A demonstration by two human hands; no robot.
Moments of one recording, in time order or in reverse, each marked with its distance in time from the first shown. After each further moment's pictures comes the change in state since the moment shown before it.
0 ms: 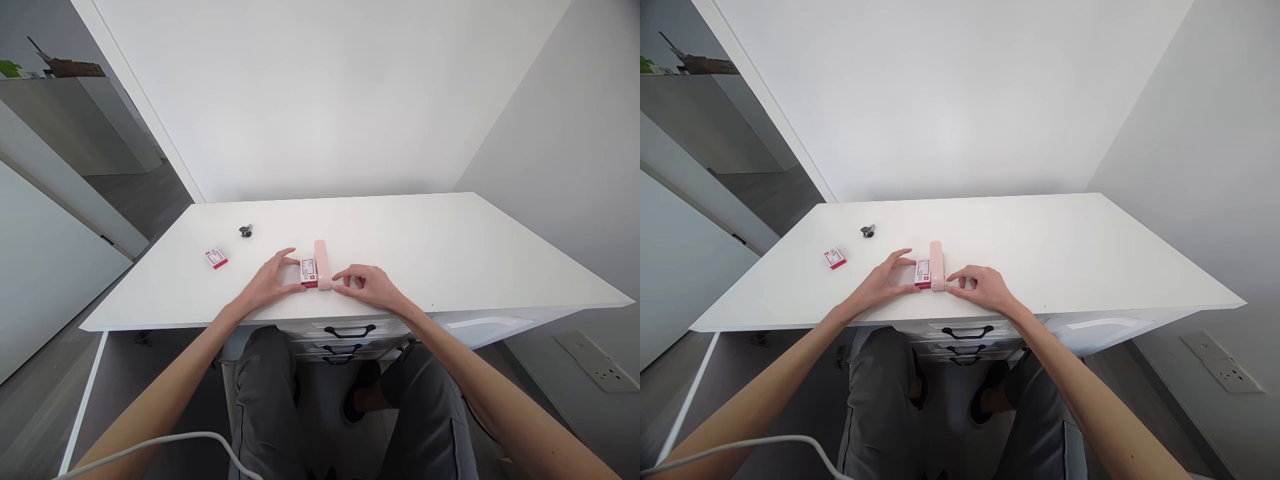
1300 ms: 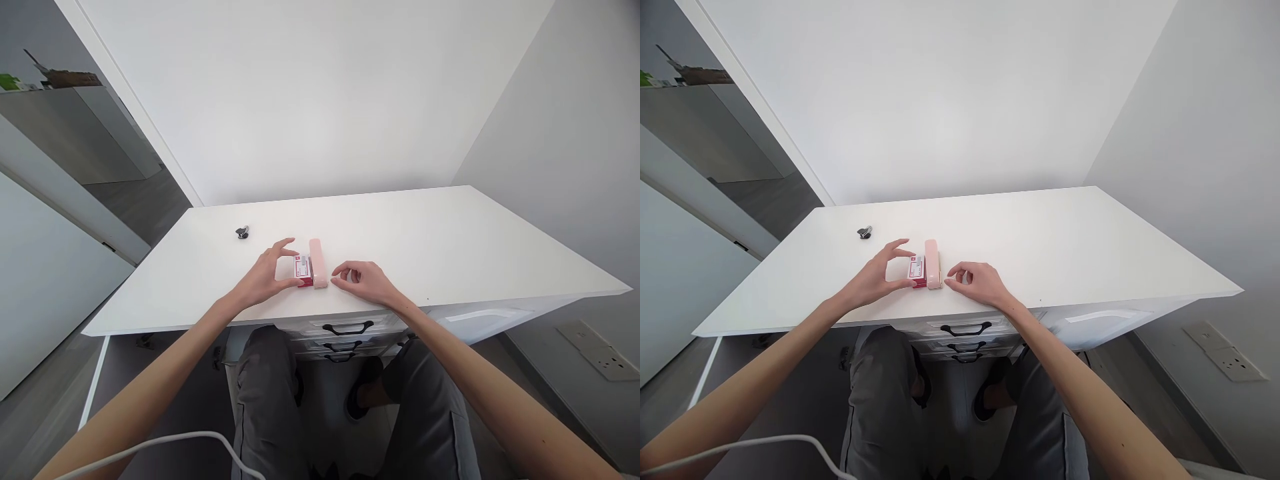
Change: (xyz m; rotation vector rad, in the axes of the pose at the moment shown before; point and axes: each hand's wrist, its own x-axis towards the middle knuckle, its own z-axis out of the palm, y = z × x) left_hand 0.003 0.031 -0.018 0.112 -0.015 0.059; right_hand 0.000 -0.001 -0.002 0.034 0.041 0.055
